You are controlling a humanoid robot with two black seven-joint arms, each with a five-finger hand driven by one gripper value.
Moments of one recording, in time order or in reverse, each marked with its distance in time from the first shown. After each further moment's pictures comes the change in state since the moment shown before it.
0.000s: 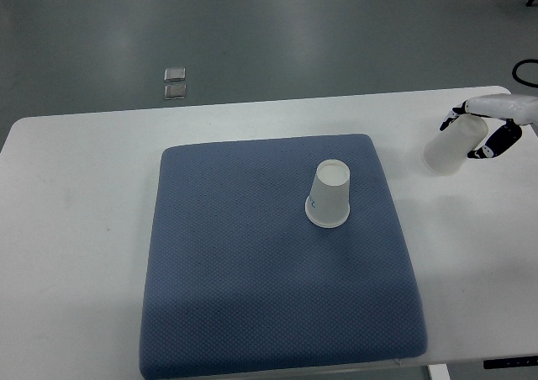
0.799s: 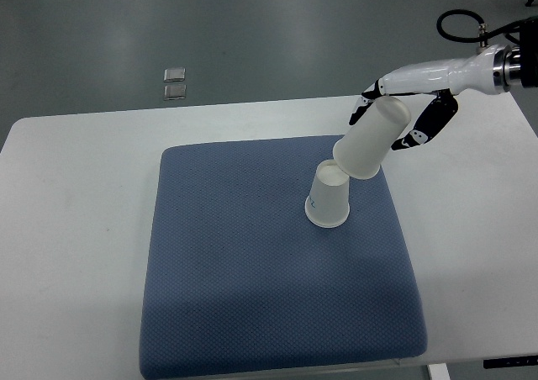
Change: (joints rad) left arm 0.000 0.000 0.000 0.000 0.000 0.000 0.000; right arm 0.235 -0.035 0.048 0.446 -0.001 0.171 -0.020
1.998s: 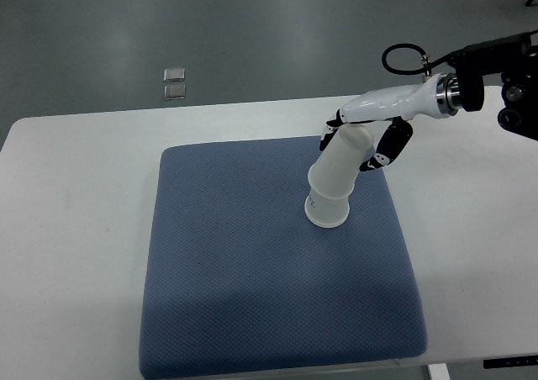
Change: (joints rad) left arm 0.000 0.000 0.000 0.000 0.000 0.000 0.000; right arm -0.049 0.149 0.006 -0.032 -0.053 -0.013 -0.100
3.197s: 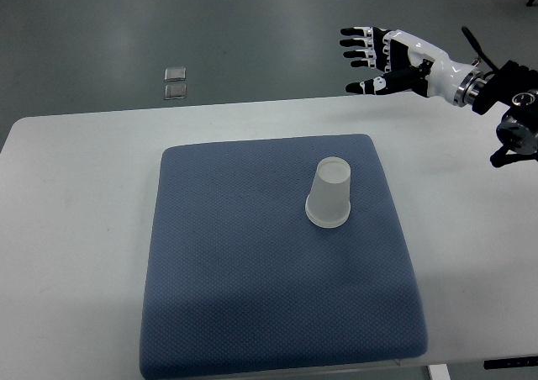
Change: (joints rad) left arm 0.000 0.000 0.000 0.000 0.000 0.000 0.000; right arm -0.432 0.196 0.536 -0.404 0.851 -0.036 -0.058
